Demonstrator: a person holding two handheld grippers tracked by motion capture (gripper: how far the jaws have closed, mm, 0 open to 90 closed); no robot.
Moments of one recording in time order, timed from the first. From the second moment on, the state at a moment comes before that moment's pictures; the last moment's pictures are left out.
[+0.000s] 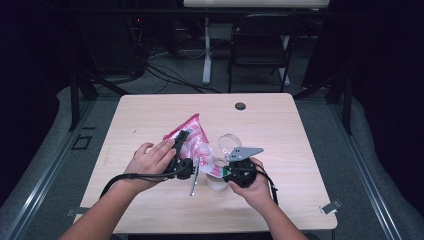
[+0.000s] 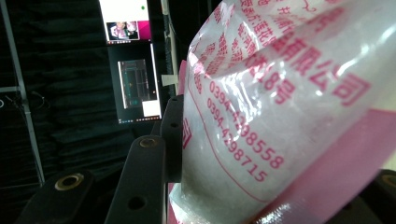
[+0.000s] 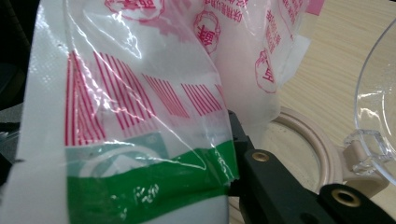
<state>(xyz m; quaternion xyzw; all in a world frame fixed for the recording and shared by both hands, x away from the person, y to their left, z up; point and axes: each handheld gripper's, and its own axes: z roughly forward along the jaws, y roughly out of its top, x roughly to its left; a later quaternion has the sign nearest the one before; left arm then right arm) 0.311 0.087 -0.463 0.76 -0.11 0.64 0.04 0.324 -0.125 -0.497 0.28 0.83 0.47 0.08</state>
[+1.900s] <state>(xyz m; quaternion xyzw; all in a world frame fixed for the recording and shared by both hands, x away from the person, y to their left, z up) 0.310 0.082 -0.455 0.77 -0.12 0.63 0.03 0.324 -0.125 -0.498 0.28 0.83 0.47 0.08</state>
